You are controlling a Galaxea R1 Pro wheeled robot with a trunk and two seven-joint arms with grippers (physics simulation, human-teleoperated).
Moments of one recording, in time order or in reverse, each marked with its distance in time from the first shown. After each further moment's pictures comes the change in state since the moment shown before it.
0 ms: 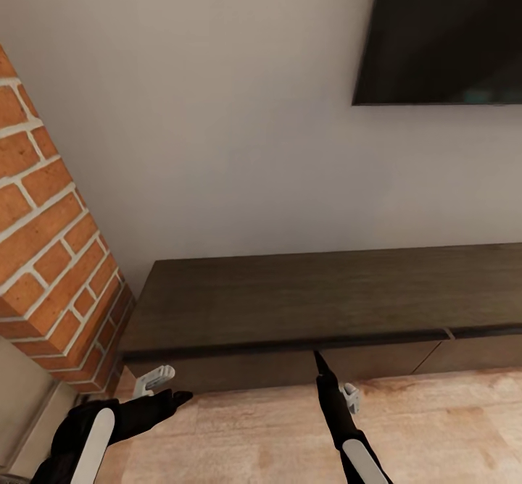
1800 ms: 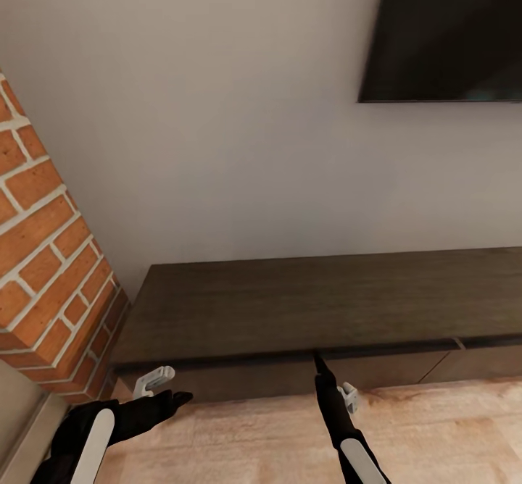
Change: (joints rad) left arm 0.002 0.001 -0.002 0.000 0.002 0.001 0.000; right arm -0.002 0.008 0.003 -0.001 0.000 -0.005 0.001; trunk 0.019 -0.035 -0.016
